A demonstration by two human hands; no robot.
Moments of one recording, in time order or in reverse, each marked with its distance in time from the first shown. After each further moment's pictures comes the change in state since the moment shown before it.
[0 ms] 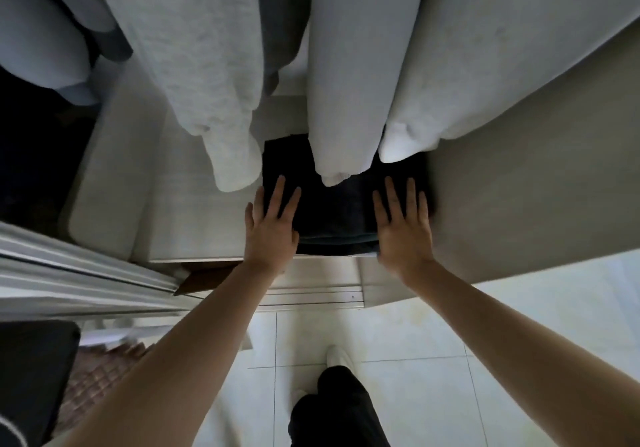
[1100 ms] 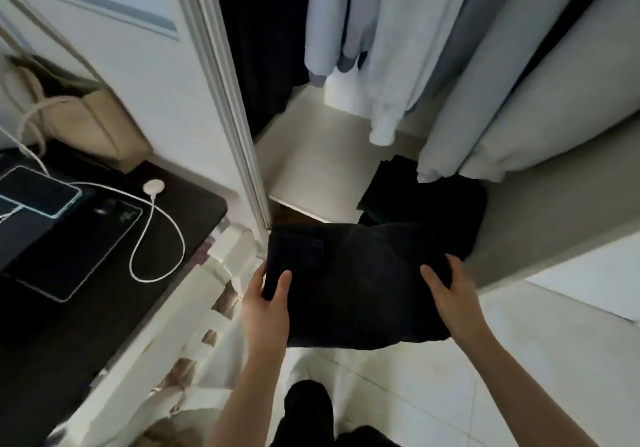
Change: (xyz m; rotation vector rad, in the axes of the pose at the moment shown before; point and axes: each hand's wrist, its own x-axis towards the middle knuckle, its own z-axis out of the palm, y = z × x) left_hand -0.323 0.078 -0.107 -1.277 0.698 -1.086; right_hand -0.184 -0.009 -0.101 1.187 -0.067 0.017
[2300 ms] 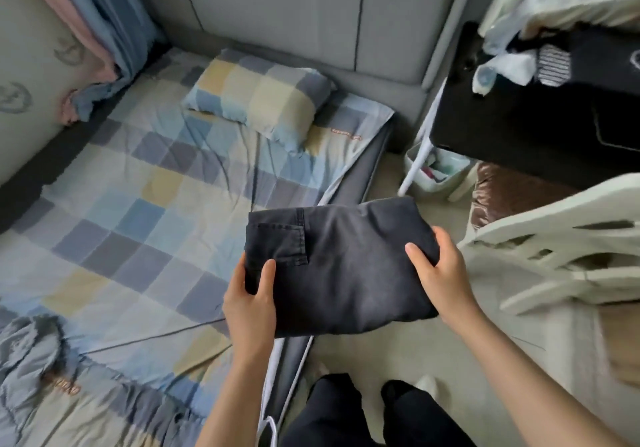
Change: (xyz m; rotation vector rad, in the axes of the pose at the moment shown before) left_hand -0.576 -0.285 -0.422 -0.270 1.500 -0.219; right_hand -0.601 0.021 0.215 -0.126 -1.393 -0.815
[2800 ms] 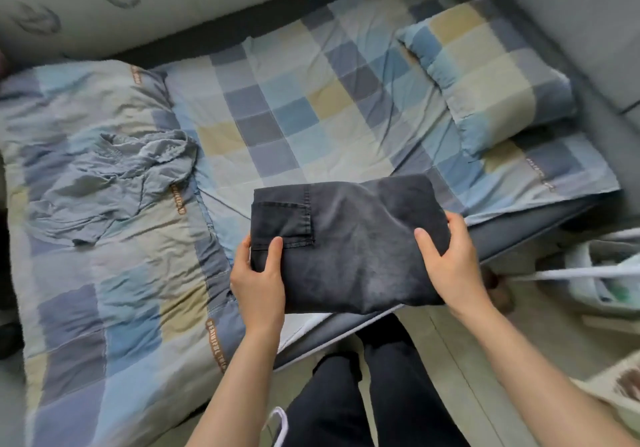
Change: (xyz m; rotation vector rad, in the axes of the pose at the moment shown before) left_hand 0.031 -0.079 -0.113 -0.202 0.698 -0.270; right_hand 0.046 -0.056 0.223 -0.132 -0.677 -0.274
